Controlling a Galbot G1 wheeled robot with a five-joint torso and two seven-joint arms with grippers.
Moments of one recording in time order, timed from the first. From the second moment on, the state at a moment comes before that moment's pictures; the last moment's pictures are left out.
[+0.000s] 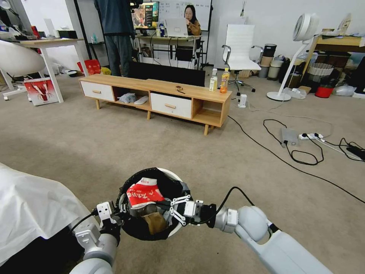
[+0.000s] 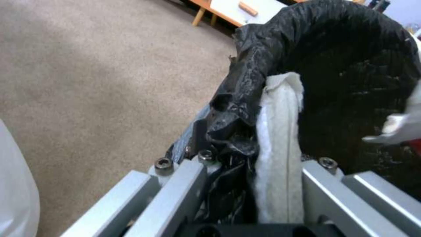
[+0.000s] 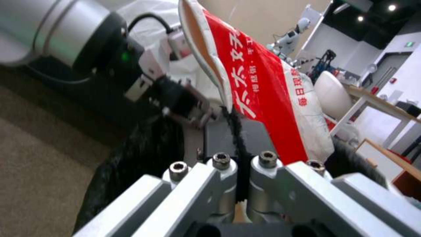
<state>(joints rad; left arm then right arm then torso) 1.48 -1.42 -0.52 -2.20 -0.50 0.38 -0.26 -0.84 1.04 -0.10 1.77 0.25 0.30 -0.70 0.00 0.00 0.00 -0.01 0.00</state>
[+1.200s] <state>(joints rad) 1.48 -1.43 -0.52 -2.20 -0.50 0.37 -0.26 -0.83 1.05 -0.08 1.73 0.27 0.31 -0.67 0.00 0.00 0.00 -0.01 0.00</state>
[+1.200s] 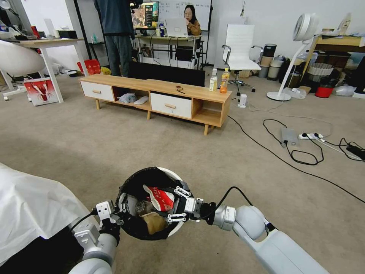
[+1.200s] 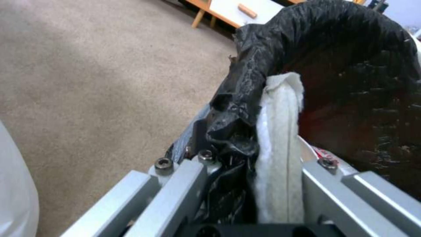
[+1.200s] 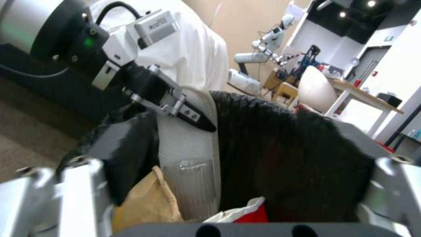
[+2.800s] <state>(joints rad) 1.47 -1.42 -0.51 -2.20 -0.49 0.38 -0.25 -1.22 1.25 0.61 1.85 0.19 0.23 -0.04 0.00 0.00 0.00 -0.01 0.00</state>
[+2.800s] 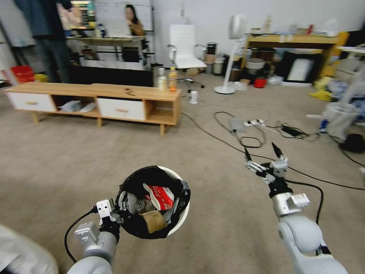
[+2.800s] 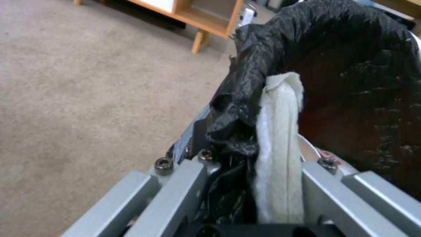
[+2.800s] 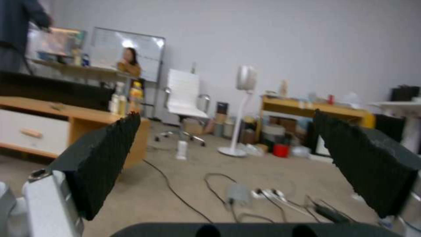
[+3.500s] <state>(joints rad) 1.44 -1.42 -0.53 -2.15 -0.47 0.37 -0.24 -1.31 1.51 0.77 1.75 0.00 0.35 0.03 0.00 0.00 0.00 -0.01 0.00</state>
